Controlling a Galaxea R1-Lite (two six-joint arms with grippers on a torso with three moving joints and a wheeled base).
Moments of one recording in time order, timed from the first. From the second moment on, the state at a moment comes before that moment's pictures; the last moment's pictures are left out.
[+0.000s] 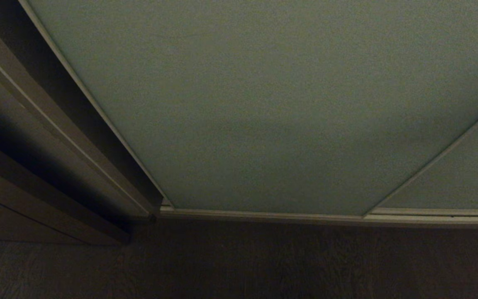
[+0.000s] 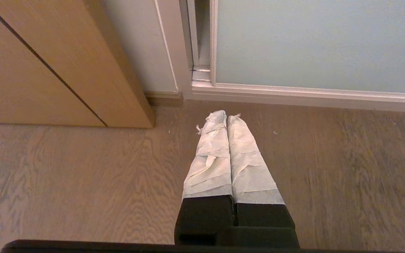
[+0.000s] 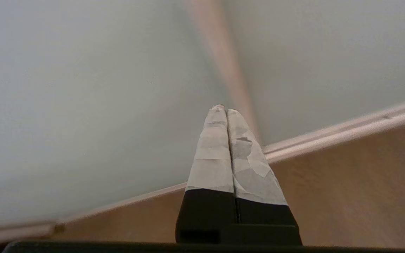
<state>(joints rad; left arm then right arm) 0.00 0.00 -0.01 0.03 -0.01 0.02 -0.57 1.22 -1.22 0.08 0.45 0.36</state>
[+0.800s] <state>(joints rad) 0.00 0.00 -0.01 0.03 -0.01 0.02 -0.45 1.18 -1.23 0.07 0.45 0.36</state>
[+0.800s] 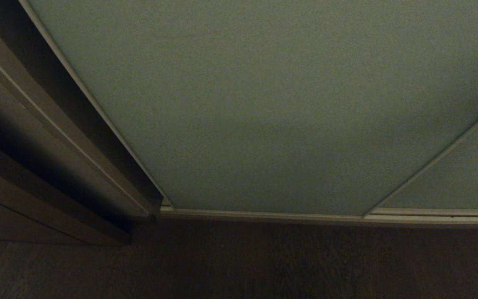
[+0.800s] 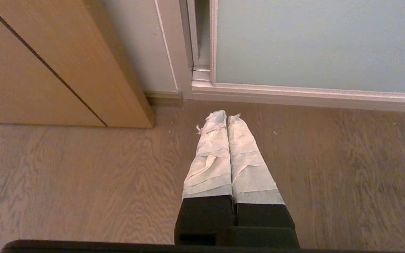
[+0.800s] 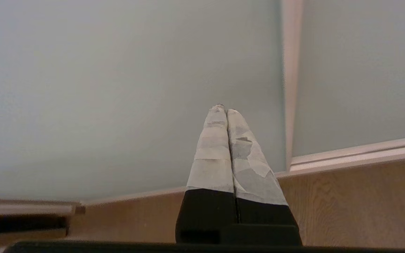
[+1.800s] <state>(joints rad) 0.00 0.00 -0.01 0.03 -0.01 0.02 -0.62 1.36 -1.36 0.00 0.47 0.46</state>
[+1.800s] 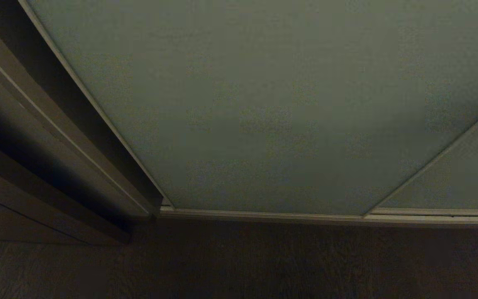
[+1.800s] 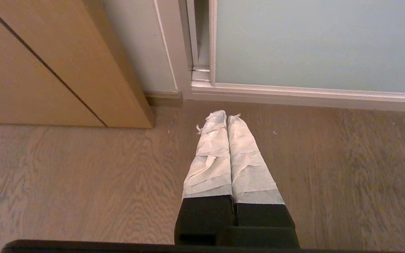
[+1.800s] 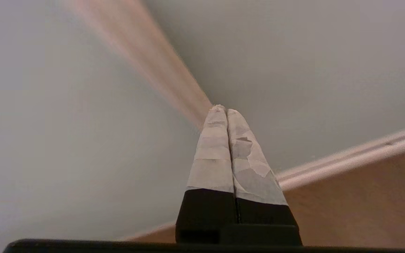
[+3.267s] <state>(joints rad) 0.00 0.00 -0.01 0.03 -0.01 0.02 -0.42 1.47 -1.41 -0.04 0.40 0.50</state>
